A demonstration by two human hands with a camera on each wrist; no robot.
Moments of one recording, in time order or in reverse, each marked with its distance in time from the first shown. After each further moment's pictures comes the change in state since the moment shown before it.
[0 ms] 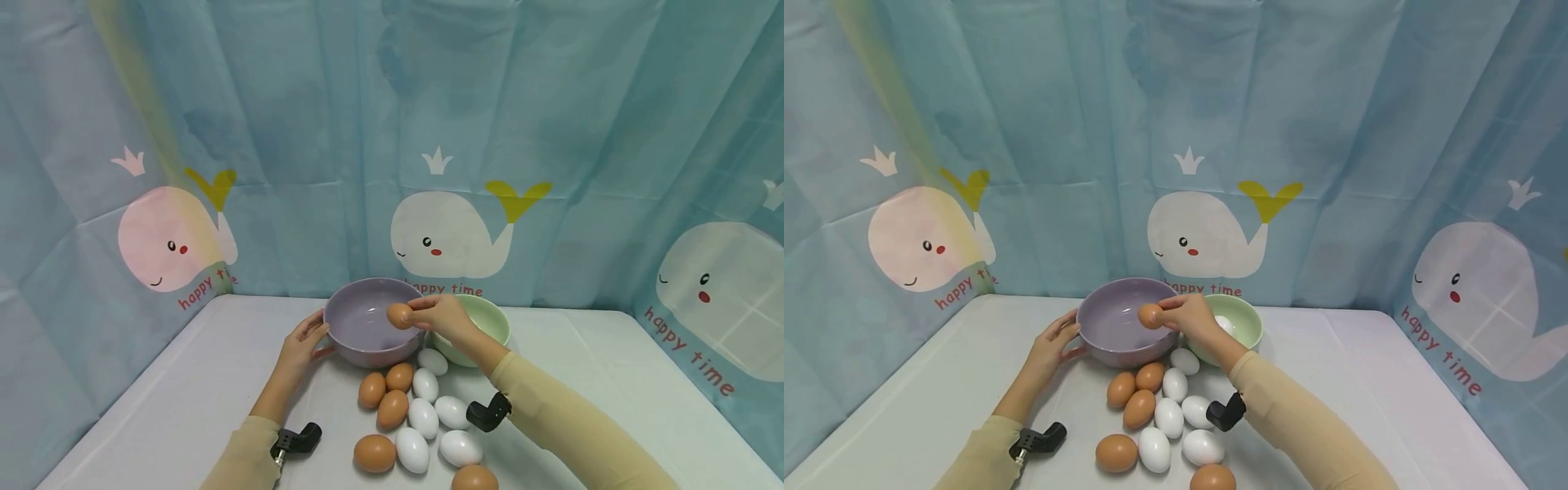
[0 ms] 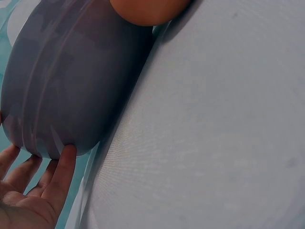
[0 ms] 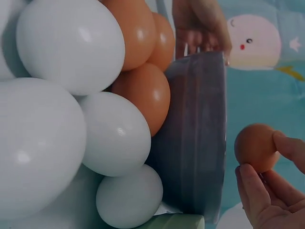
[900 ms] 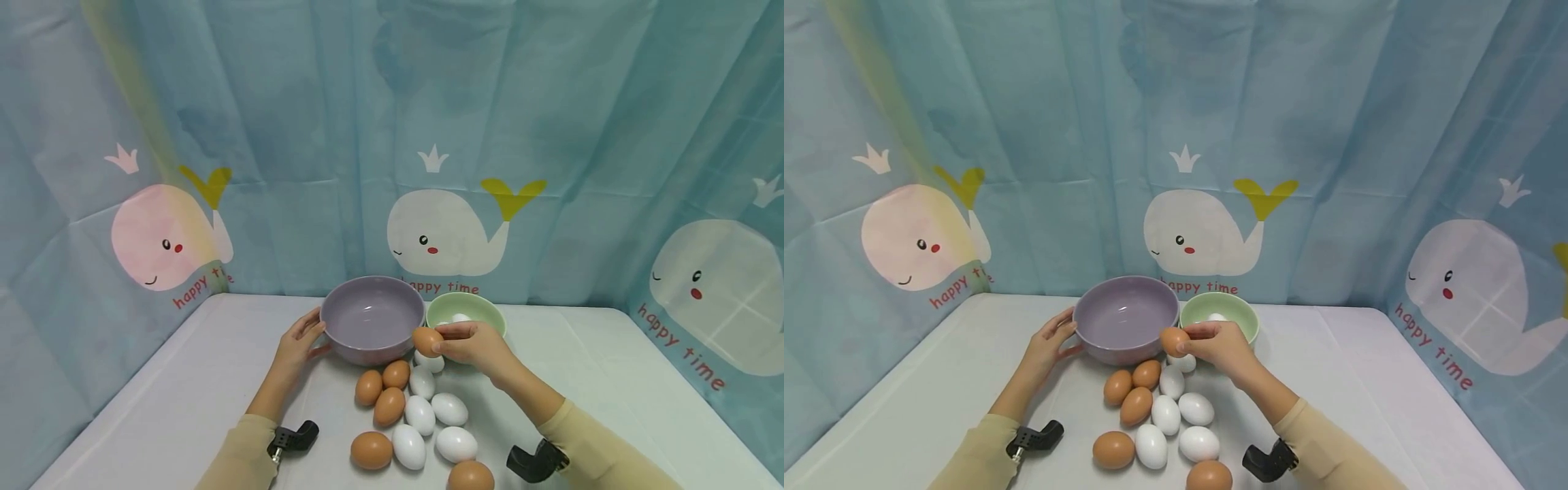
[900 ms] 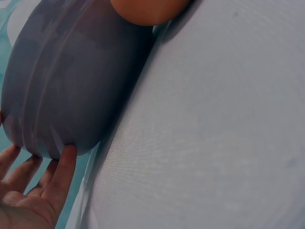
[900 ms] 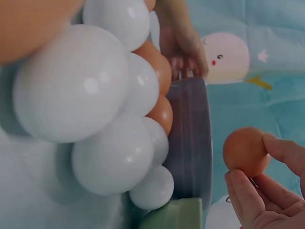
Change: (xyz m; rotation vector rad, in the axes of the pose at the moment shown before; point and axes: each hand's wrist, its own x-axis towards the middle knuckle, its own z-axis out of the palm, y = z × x) left_hand 0.002 -0.002 -0.001 -0.009 -0.008 -0.001; right_hand -0.066 0.026 -0.042 -0.042 -0.062 -0.063
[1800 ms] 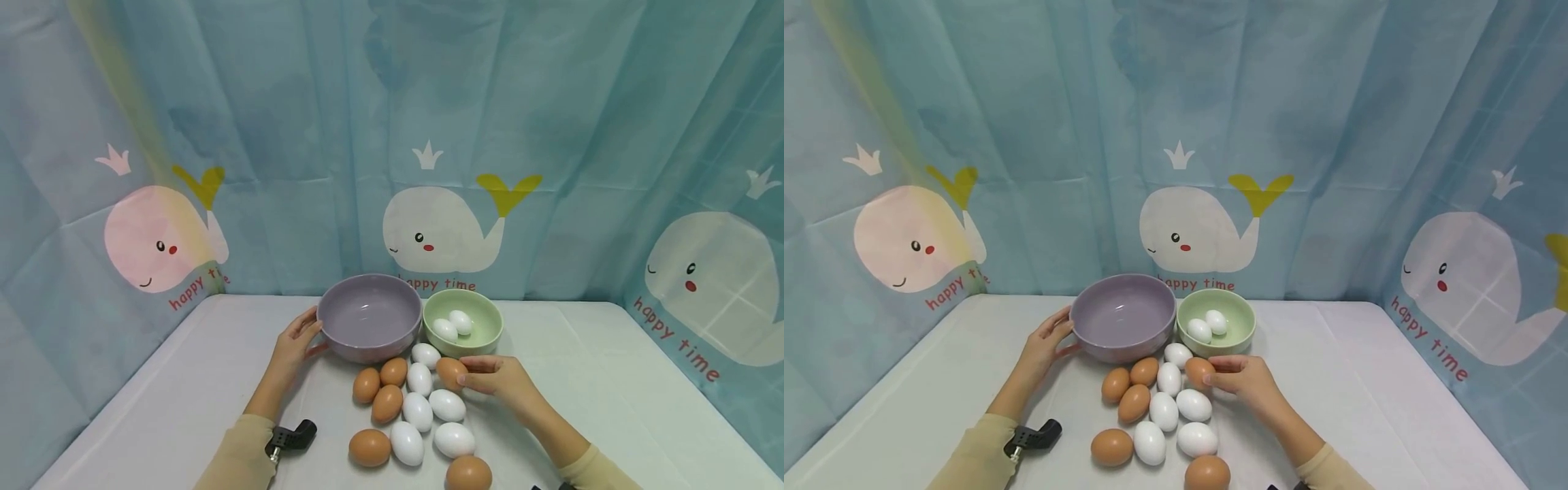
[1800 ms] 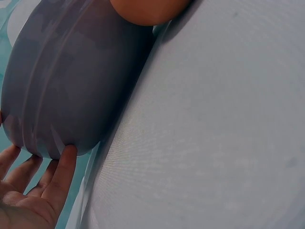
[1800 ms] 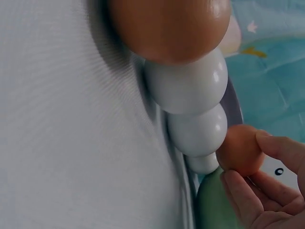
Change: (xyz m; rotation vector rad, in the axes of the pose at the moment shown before) left_hand 0.000 0.002 -0.002 0.013 -0.015 -0.012; right_hand -0.033 0.060 -0.014 0.000 0.116 0.138
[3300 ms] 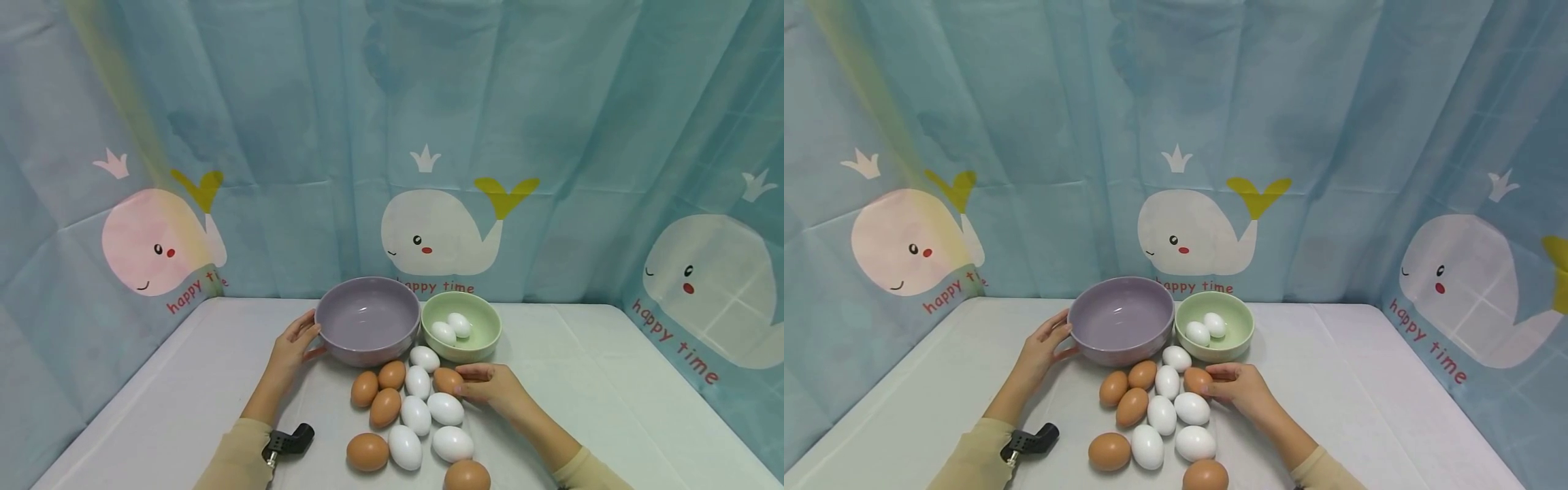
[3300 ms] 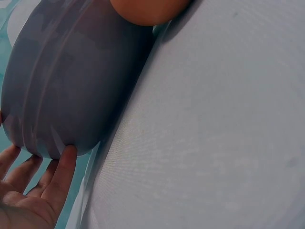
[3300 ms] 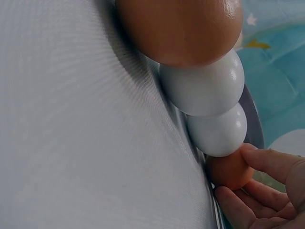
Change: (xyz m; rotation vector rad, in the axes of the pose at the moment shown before) left_hand 0.004 -0.004 0.001 0.019 0.016 -0.014; right_hand 0.009 0.020 0.003 0.022 -0.093 -0.055
